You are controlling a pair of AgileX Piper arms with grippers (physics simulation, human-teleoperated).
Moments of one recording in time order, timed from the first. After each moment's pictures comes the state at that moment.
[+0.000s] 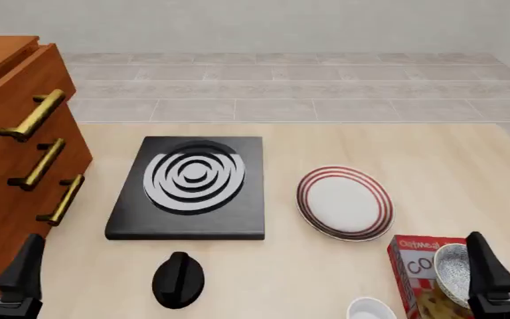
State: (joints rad) left arm 0.00 0.00 0.00 0.00 0.00; right arm -0.01 0.02 0.00 -0.02 0.00
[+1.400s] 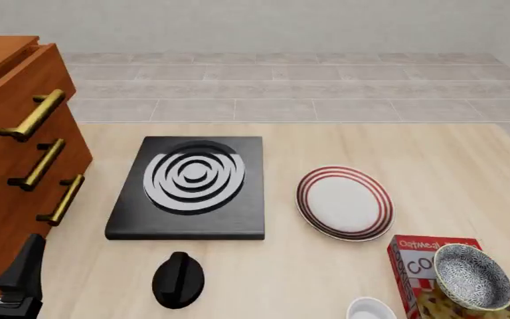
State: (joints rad) left arm 0.00 0.00 0.00 0.00 0.00; right arm -0.11 0.41 -0.62 0.51 -0.01
